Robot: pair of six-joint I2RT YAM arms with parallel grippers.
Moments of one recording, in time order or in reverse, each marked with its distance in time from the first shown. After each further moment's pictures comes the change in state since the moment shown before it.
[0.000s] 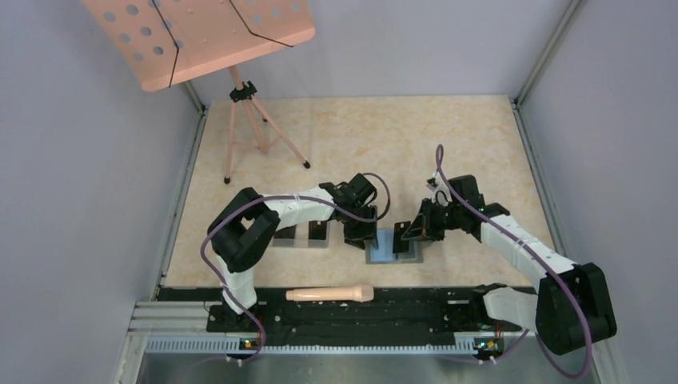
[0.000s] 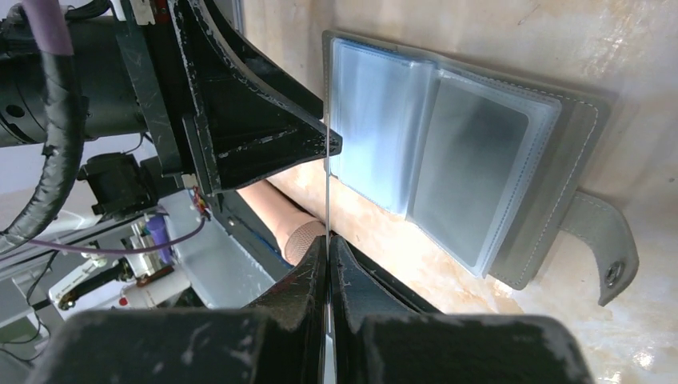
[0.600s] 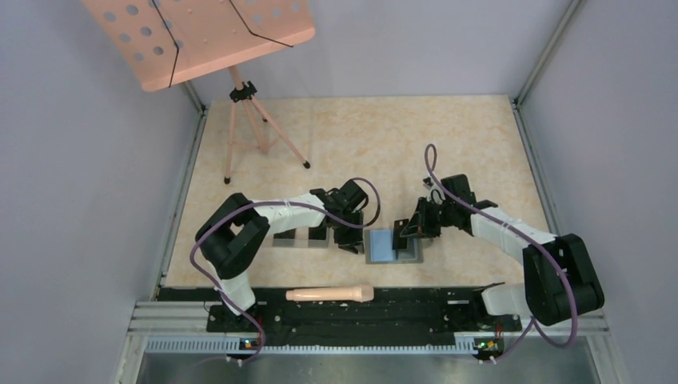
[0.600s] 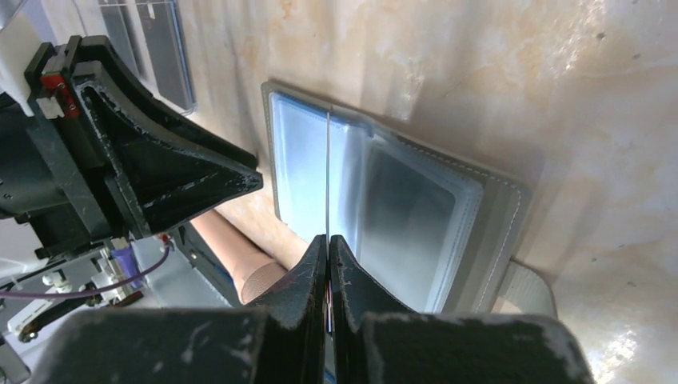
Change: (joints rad) left arm 0.000 -0.086 -0.122 0.008 -0.056 -0.013; right arm -0.001 0.158 -0.013 0.144 0.062 -0.038
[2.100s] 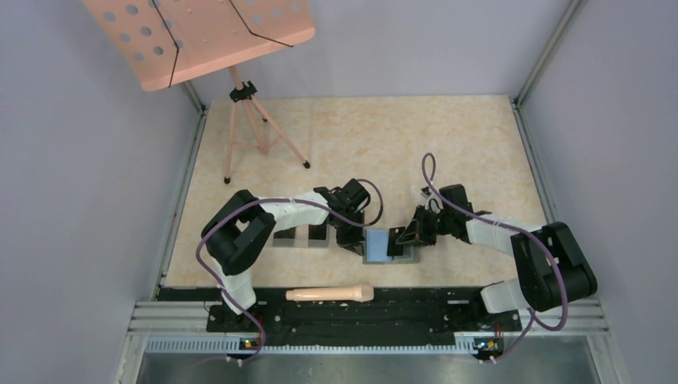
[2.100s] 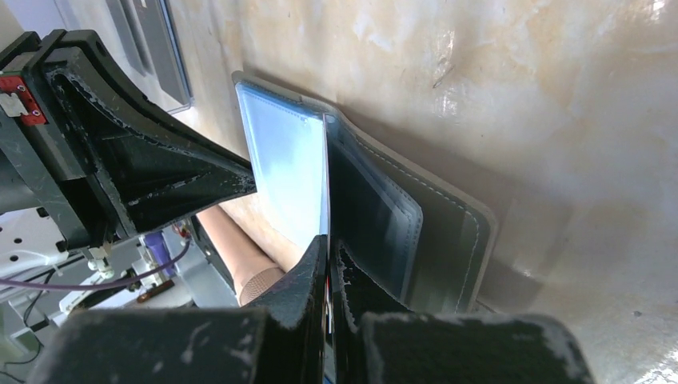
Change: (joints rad) left arm 0.002 0.047 0.031 -0.014 0.047 0.009; right arm -0.002 0.090 -0.117 0.232 -0.069 0.080
